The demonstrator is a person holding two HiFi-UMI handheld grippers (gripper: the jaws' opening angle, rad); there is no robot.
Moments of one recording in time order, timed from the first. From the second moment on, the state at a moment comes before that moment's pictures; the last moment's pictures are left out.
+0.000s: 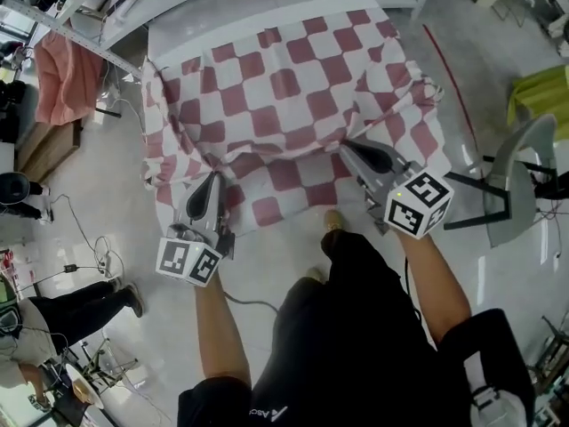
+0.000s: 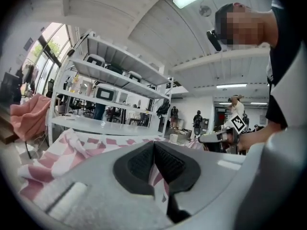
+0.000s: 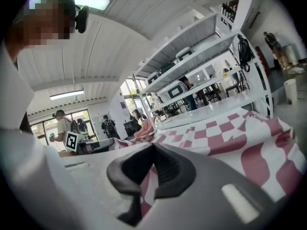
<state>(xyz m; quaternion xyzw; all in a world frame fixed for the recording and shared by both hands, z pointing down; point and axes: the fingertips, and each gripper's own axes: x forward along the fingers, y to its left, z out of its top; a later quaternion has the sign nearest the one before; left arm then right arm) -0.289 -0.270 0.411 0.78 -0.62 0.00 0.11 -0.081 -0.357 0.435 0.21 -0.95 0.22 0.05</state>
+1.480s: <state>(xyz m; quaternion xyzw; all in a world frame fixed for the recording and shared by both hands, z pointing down) -0.131 0.073 0.165 0.77 -0.59 -0.20 -0.09 0.073 -0.022 0.190 0.21 -0.96 0.09 -0.16</state>
